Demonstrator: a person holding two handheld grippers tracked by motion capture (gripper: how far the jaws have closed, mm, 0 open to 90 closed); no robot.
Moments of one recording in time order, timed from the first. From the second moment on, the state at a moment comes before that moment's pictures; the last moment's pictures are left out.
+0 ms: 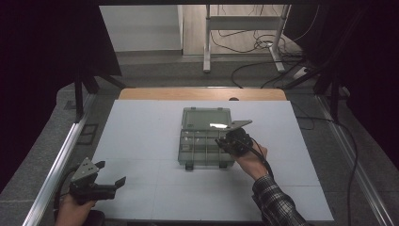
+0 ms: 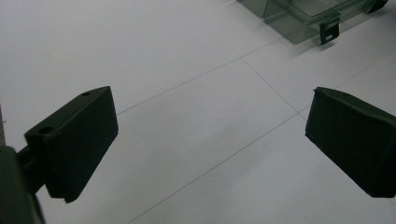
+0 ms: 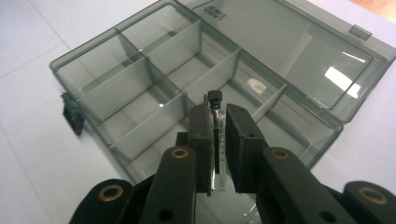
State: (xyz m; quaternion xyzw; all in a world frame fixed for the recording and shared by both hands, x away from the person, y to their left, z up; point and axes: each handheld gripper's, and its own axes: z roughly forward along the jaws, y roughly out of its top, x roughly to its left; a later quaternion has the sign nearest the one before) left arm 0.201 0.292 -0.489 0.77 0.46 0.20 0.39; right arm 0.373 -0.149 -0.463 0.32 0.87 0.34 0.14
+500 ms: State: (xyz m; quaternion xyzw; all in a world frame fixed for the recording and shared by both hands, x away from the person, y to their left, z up) left arm 0.202 0.293 -0.489 0.77 0.46 0.20 0.39; right arm 0.396 -0.155 -0.468 0.35 0.86 0.34 0.15
